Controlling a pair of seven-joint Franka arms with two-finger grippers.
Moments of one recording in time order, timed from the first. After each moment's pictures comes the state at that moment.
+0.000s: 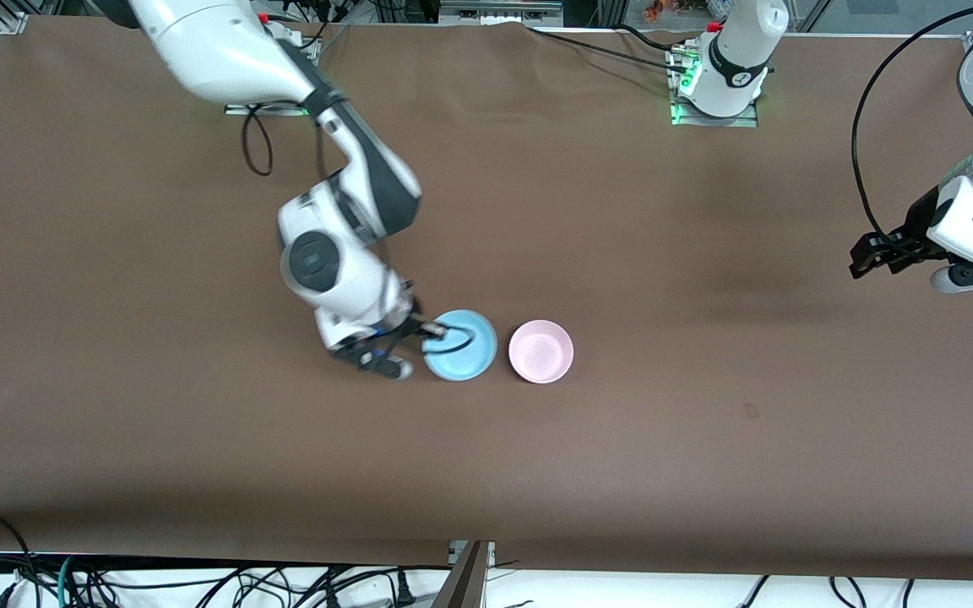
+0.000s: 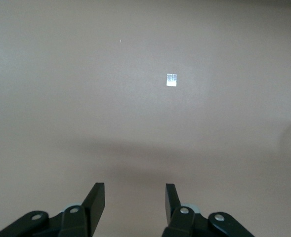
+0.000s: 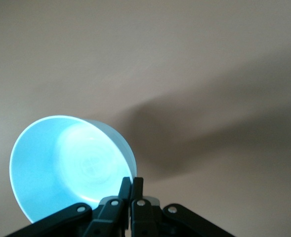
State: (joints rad) left arm -0.11 0.01 0.15 -1.87 0.01 1.92 -0.13; right arm 0.49 0.73 0.15 -1.35 0.14 2.22 0.91
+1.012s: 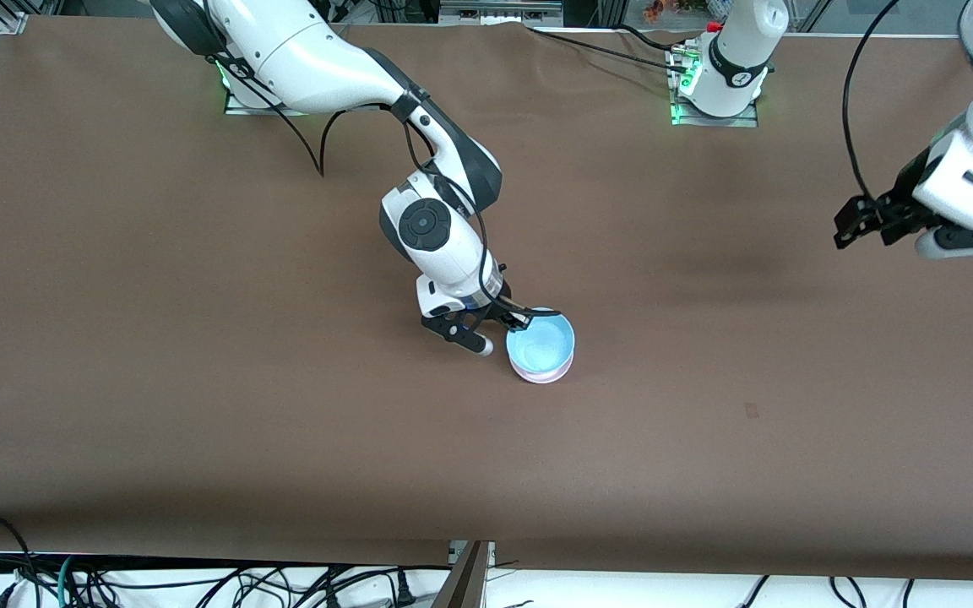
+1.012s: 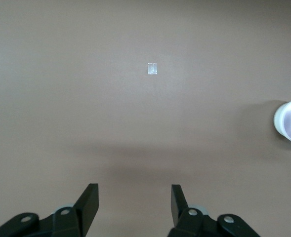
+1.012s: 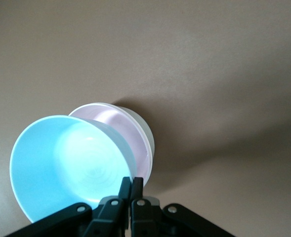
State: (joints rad) left arm -0.15 -0.07 0.11 -1.77 0.01 1.72 -0.16; right arm 0.64 0.89 0.12 -1.24 0.14 2.44 1.13
